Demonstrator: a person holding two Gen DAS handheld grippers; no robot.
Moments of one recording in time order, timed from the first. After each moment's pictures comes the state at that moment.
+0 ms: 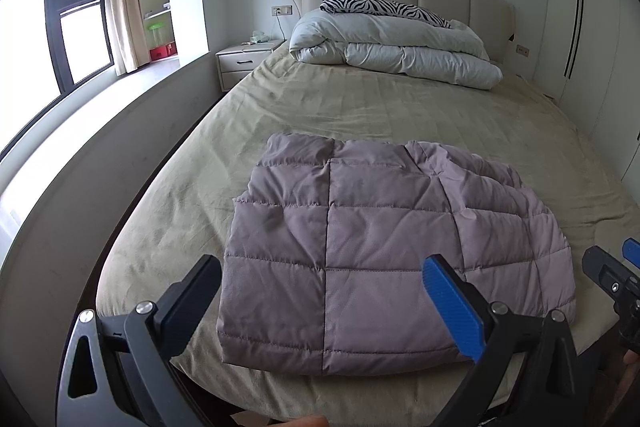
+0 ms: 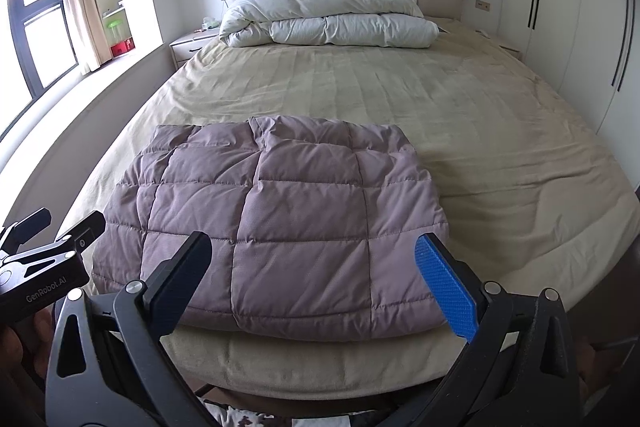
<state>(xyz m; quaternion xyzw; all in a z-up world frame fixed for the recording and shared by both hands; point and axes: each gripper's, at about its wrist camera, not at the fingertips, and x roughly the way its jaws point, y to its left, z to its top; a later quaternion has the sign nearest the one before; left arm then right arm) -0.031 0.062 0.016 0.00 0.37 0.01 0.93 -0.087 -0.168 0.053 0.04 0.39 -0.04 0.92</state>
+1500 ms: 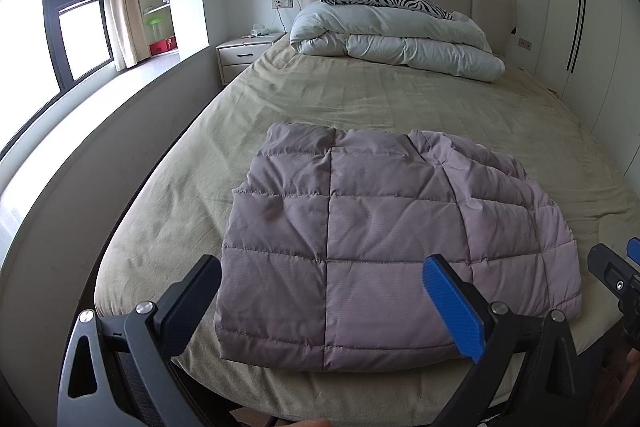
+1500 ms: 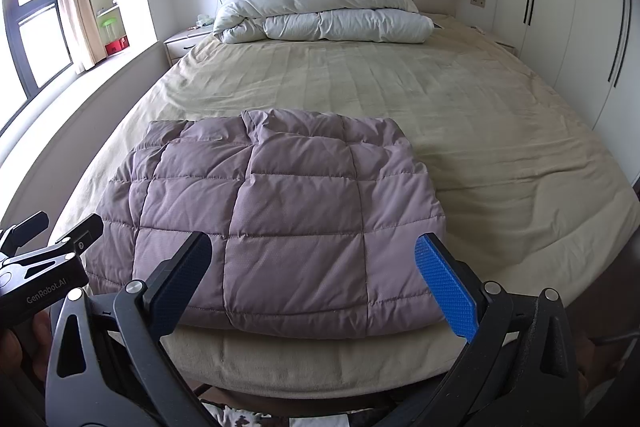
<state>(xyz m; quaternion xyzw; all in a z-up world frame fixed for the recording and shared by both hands) -0.030 0.063 0.006 0.01 0.38 0.00 0.93 -0.088 -0.169 0.045 0.04 0.39 -0.05 0.92</state>
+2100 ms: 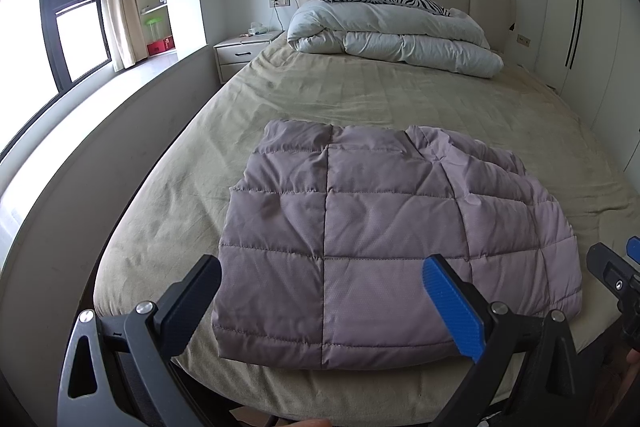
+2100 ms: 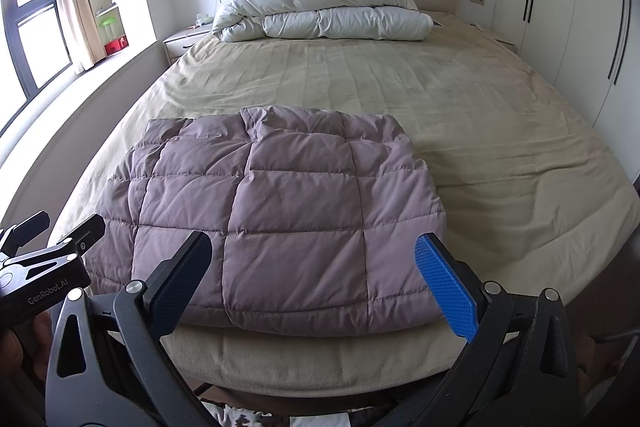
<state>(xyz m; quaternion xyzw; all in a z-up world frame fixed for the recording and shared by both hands) -0.031 0.063 0.003 0.01 0.38 0.00 0.92 -0.088 -0.171 0.043 0.04 0.39 -0.05 0.92</state>
